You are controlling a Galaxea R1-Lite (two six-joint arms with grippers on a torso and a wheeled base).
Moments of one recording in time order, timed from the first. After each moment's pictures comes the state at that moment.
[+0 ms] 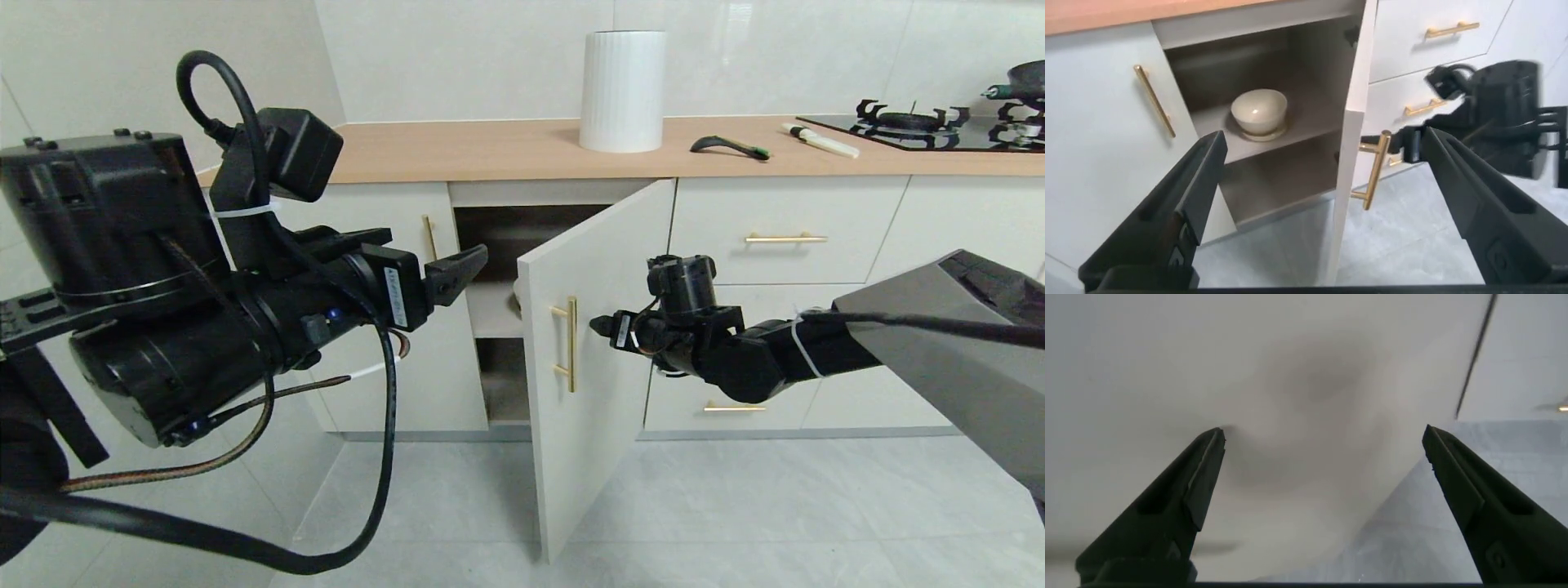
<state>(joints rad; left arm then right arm) -0.57 1.51 -0.87 -0.59 0.16 -0.02 0.52 2.29 -1.49 -0.40 -0.18 0.47</state>
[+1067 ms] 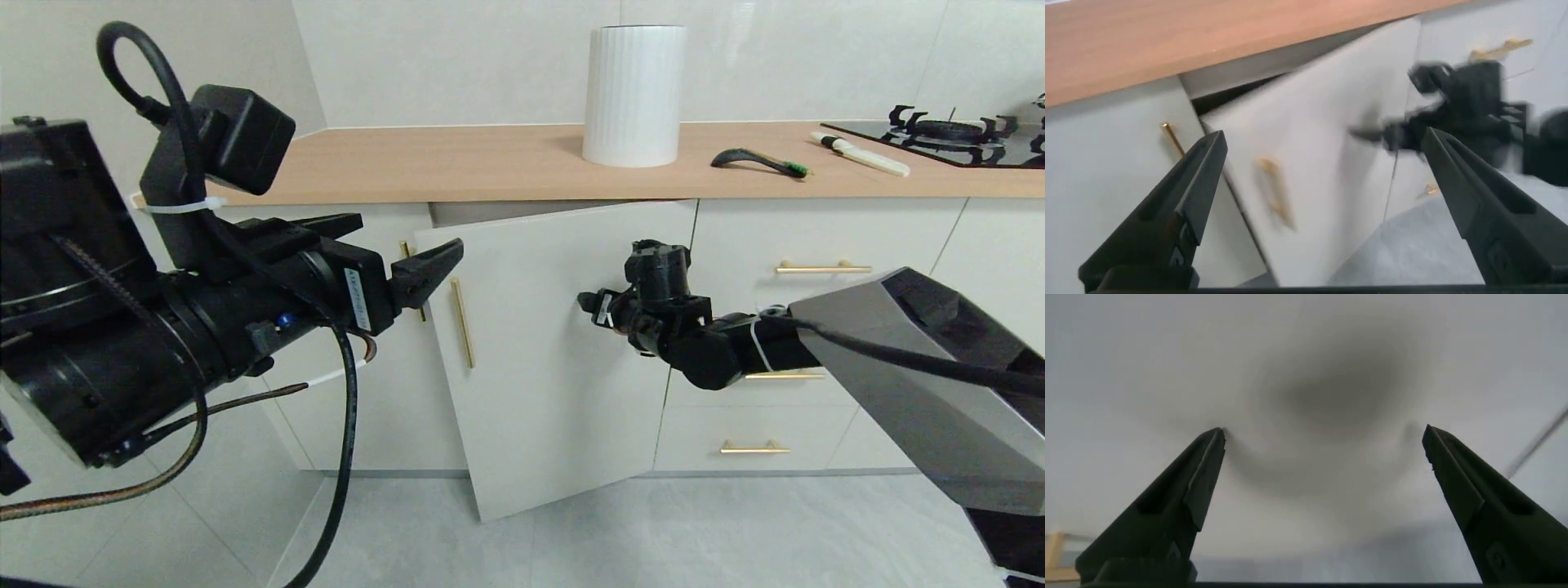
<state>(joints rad) -0.56 1.43 -0.84 -0.59 0.16 0.05 0.53 2.42 -1.73 -0.41 -0.28 0.47</state>
